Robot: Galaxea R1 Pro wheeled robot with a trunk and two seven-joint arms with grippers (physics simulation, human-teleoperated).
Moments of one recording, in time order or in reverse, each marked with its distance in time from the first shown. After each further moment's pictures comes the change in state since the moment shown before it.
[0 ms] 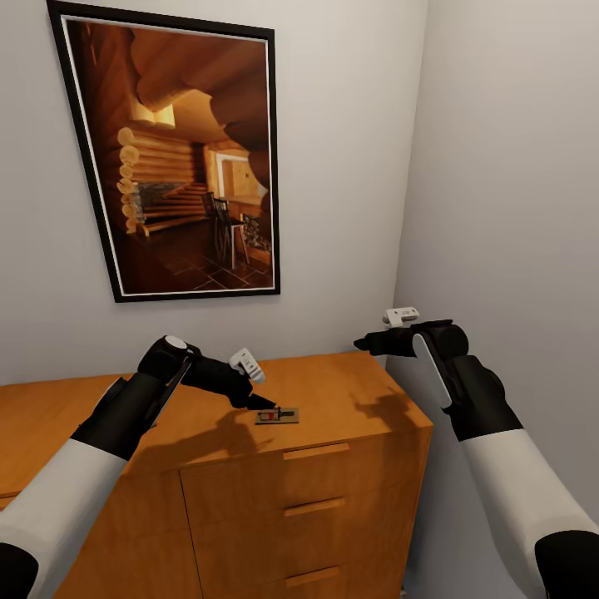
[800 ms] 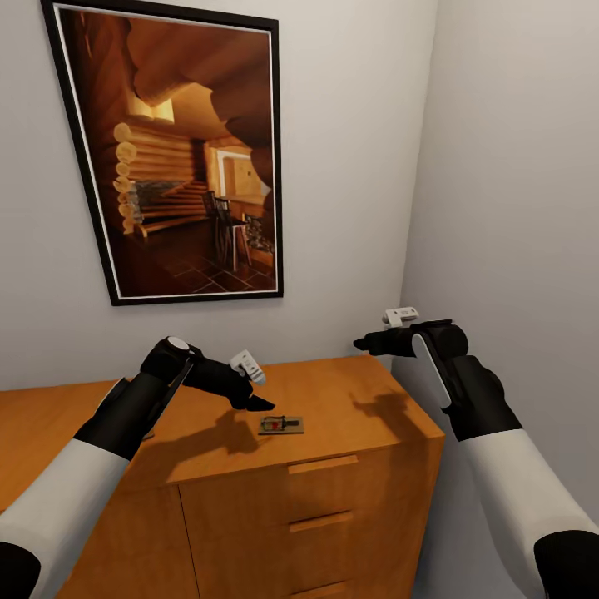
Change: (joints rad) left arm 0.000 -0.008 0.000 0.014 -0.027 0.005 0.003; right arm 0.000 0.002 0.000 0.000 0.000 0.000 0.000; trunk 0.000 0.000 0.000
